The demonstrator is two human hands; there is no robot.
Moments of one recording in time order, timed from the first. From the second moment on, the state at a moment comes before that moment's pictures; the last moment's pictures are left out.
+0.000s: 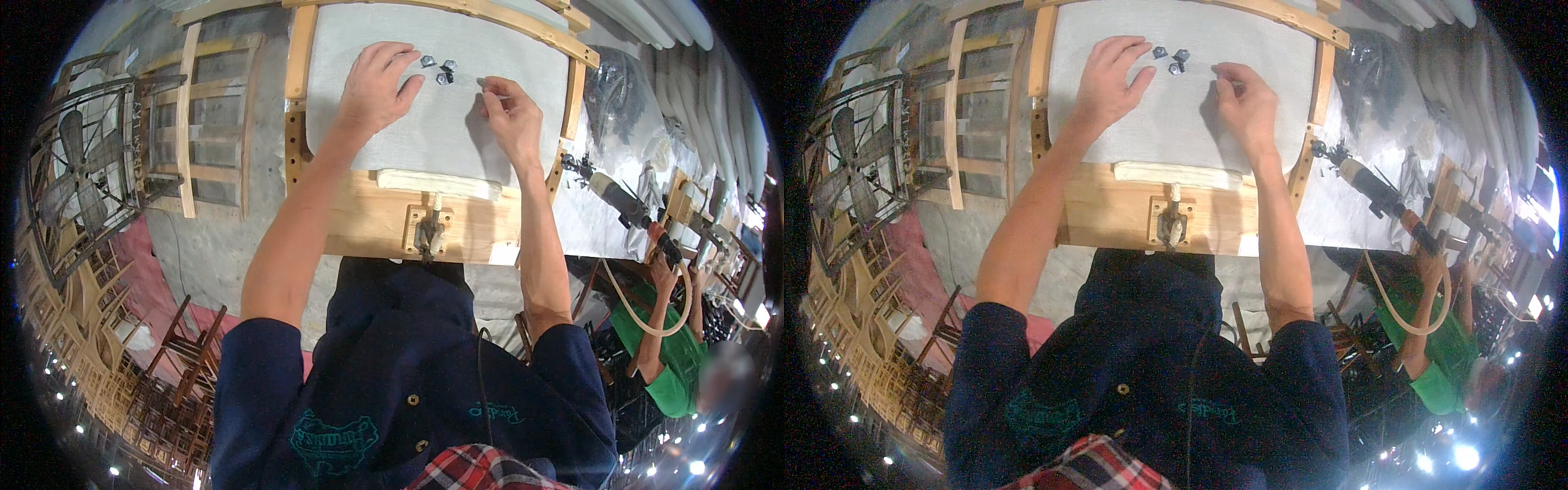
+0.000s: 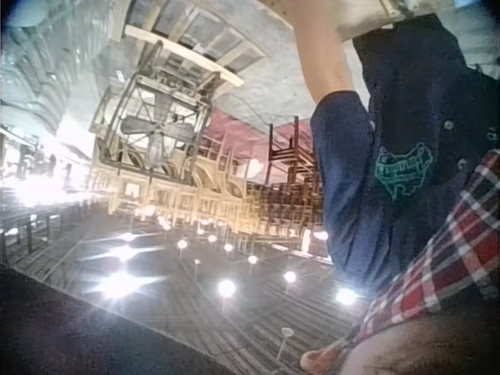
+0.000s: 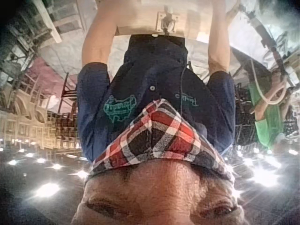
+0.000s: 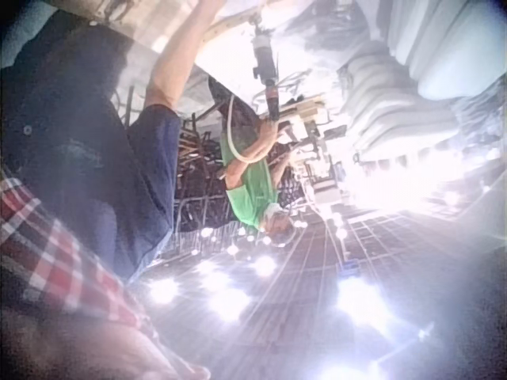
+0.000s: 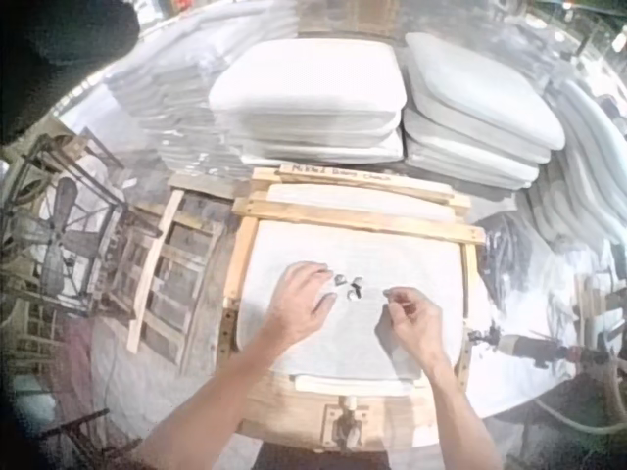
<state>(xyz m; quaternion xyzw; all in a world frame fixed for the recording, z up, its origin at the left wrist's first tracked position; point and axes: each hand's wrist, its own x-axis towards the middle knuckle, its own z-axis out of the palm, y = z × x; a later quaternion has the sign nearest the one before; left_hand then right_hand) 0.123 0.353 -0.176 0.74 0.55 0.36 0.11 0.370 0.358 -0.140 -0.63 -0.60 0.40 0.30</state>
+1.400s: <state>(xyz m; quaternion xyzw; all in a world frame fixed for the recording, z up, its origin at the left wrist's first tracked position) 0.128 0.352 -0.169 0.73 0.60 0.30 0.11 0.339 0.493 -0.176 -0.43 -0.83 -0.01 0.36</state>
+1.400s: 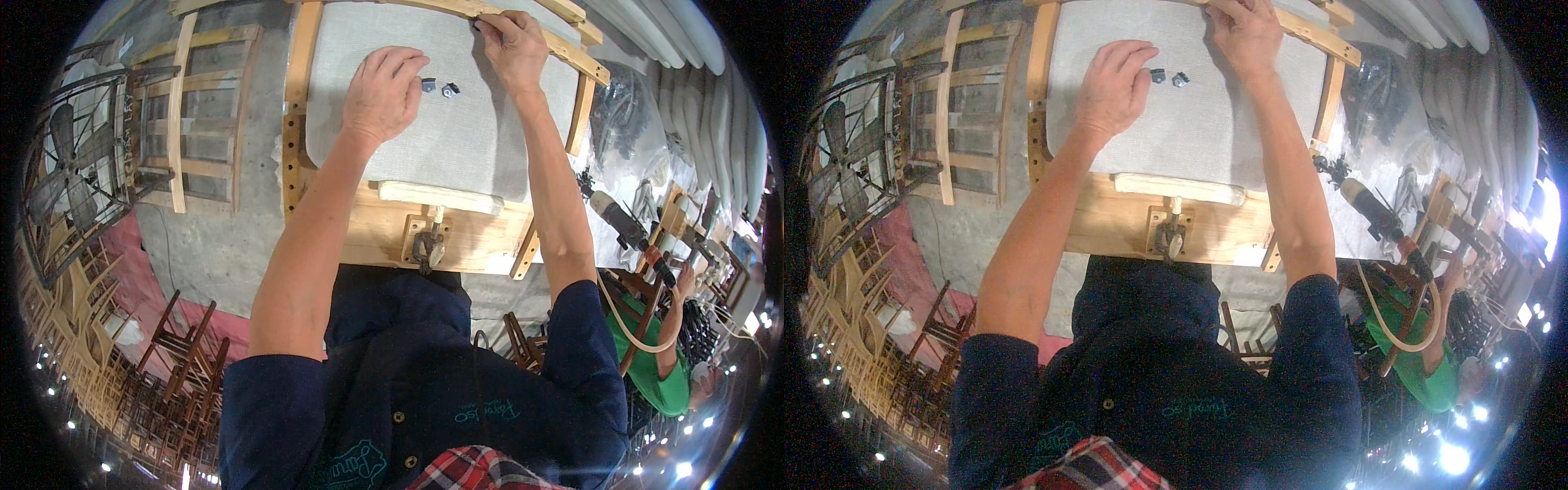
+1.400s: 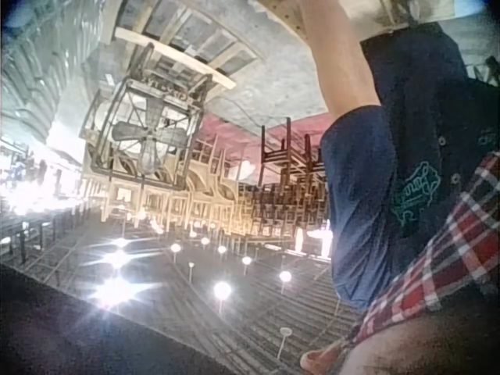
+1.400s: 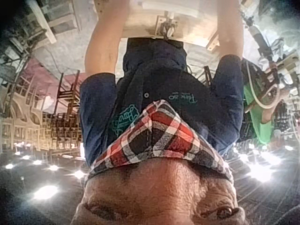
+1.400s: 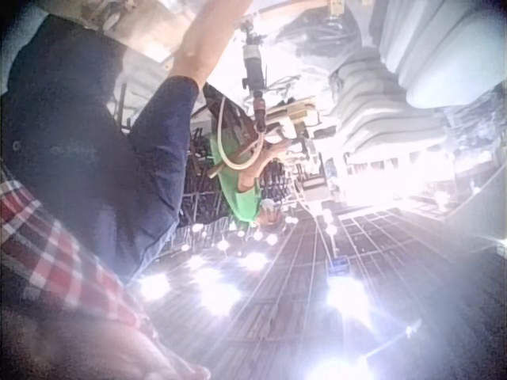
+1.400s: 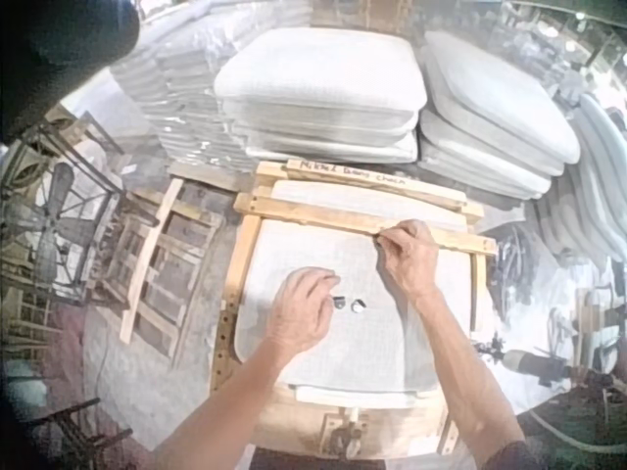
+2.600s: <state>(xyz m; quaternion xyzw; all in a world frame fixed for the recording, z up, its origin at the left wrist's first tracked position) 0.129 0.357 -0.173 0.74 0.59 0.30 0.09 0.444 0.452 -0.172 -0.60 -0.70 0.06 0.38</state>
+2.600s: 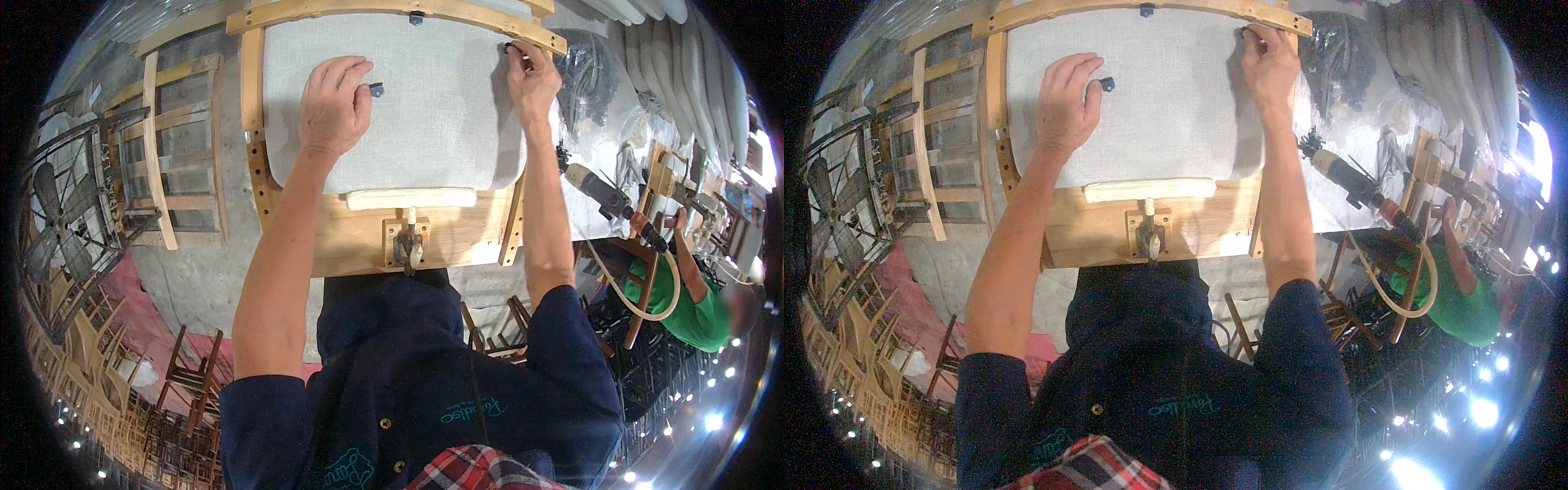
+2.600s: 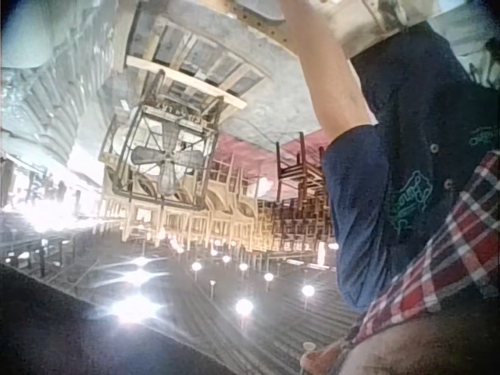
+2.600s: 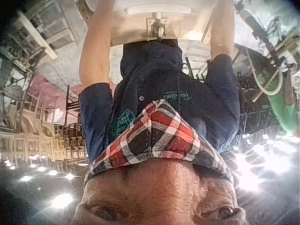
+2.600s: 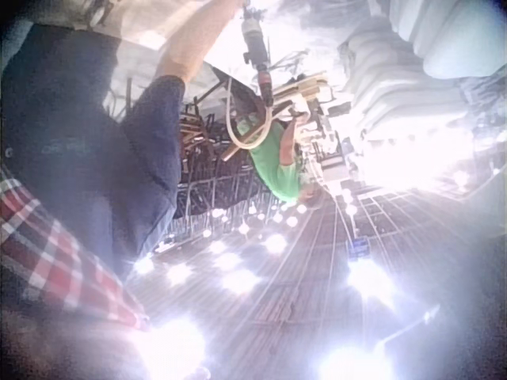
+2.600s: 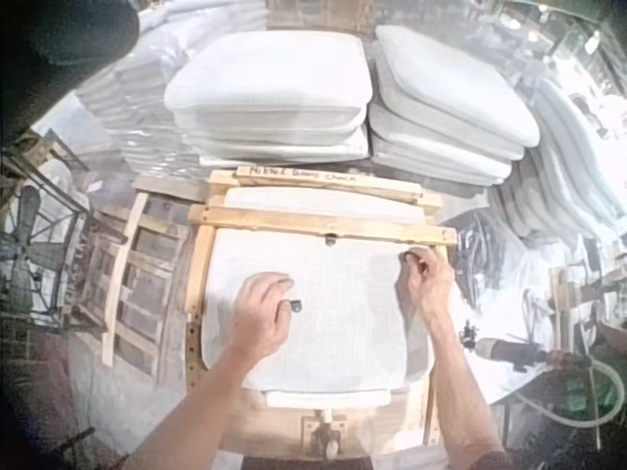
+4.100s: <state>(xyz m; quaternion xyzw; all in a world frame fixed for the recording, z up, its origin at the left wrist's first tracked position) 0.127 0.357 -0.173 0.73 0.59 0.34 0.09 0.324 0.365 -0.146 -0.58 -0.68 0.26 0.36</state>
